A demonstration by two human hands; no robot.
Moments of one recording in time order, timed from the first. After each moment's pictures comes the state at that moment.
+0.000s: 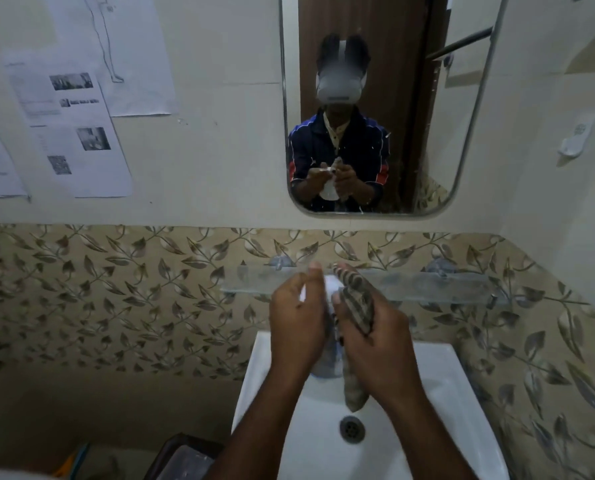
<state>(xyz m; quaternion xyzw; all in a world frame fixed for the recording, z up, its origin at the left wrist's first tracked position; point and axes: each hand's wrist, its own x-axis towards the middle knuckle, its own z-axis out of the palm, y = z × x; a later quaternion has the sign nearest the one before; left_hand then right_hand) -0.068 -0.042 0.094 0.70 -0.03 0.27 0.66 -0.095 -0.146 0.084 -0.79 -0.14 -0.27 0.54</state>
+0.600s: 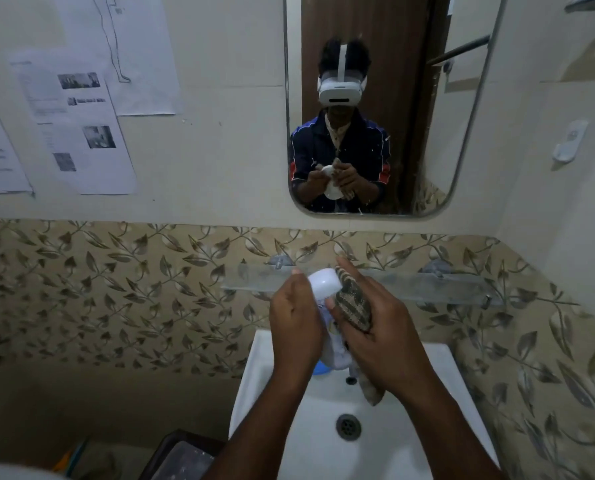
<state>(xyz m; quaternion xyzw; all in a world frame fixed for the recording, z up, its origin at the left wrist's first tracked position) -0.077 -0.047 0.090 0.65 0.03 0.26 0.71 -0.096 -0.162 0.096 -0.82 -0.22 -0.24 0.47</state>
